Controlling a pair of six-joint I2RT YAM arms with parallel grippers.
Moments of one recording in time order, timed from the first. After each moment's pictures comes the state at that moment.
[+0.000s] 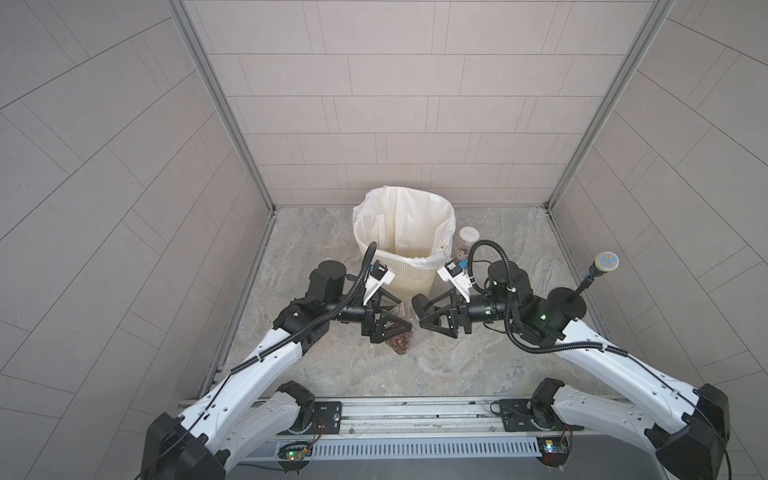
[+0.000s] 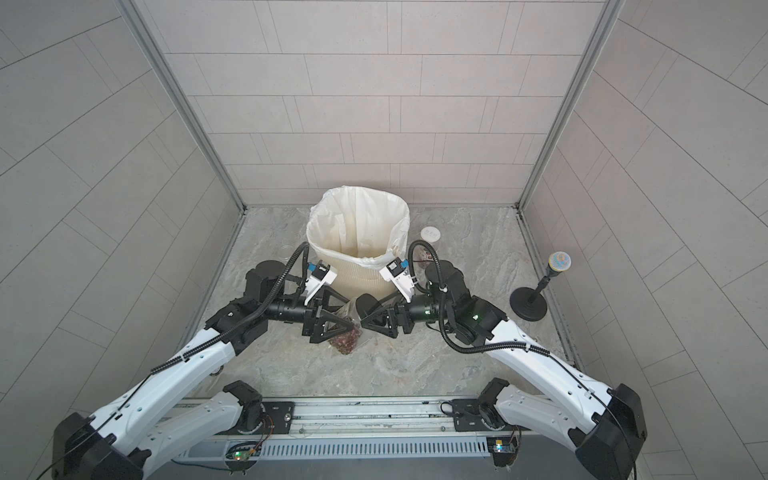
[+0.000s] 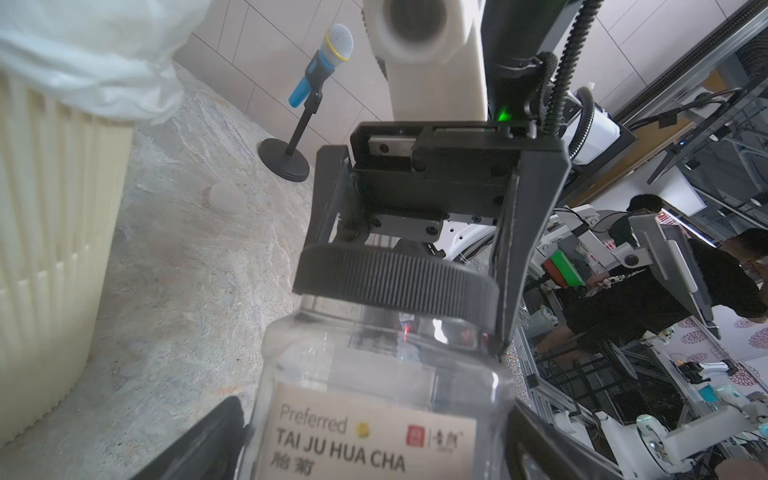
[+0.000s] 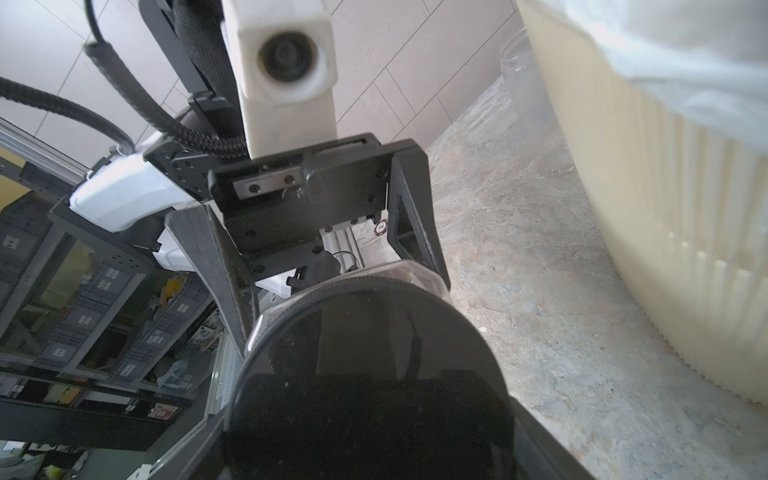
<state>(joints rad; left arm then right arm) -0.51 0.95 0.72 -0.22 1.05 -0.23 0.68 1.00 0.83 -0.22 -0.75 0.44</state>
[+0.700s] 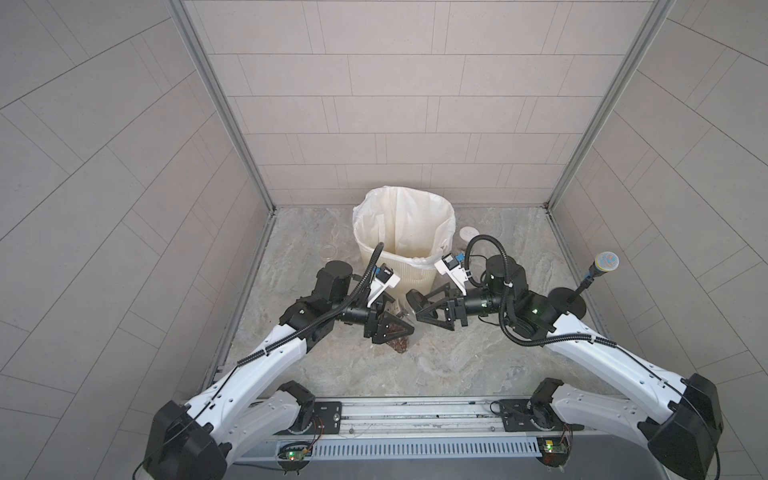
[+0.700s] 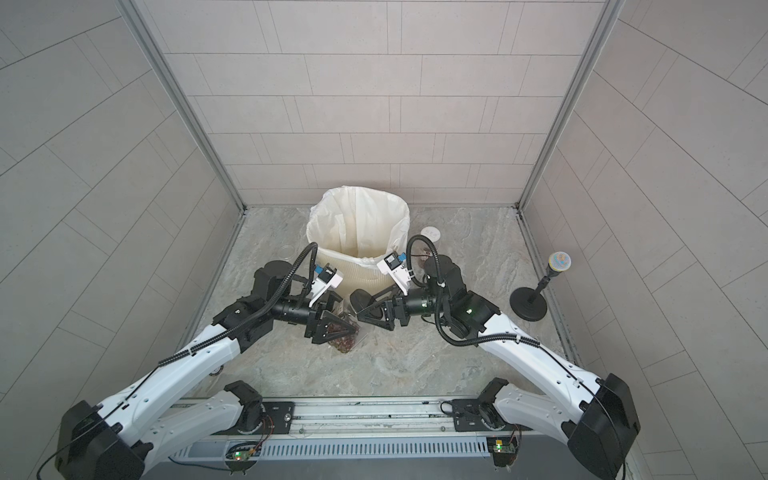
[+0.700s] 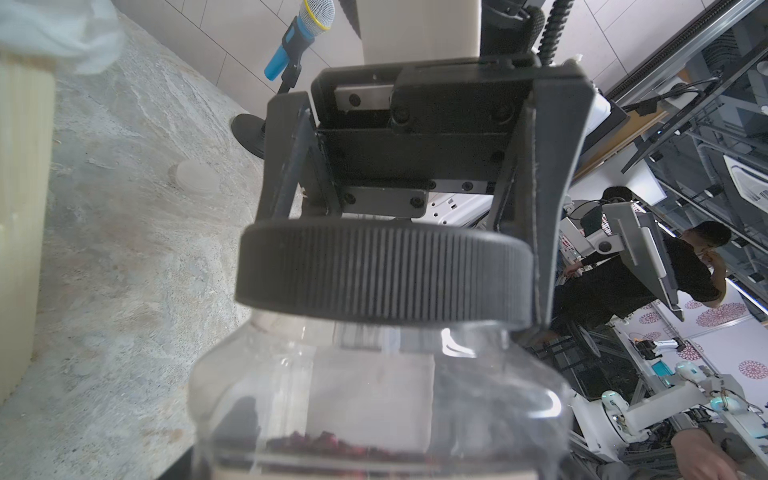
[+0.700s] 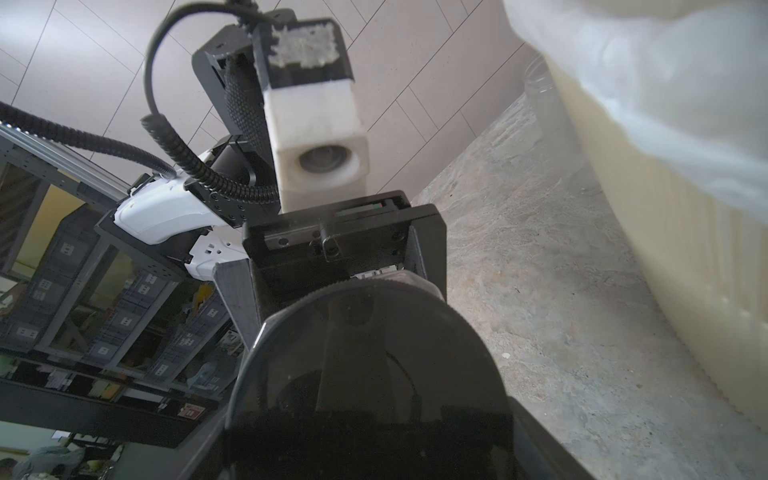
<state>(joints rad) -0.54 1.00 0.73 -0.22 1.08 -0.23 0.66 1.07 0.84 -0.10 -0.82 0.50</state>
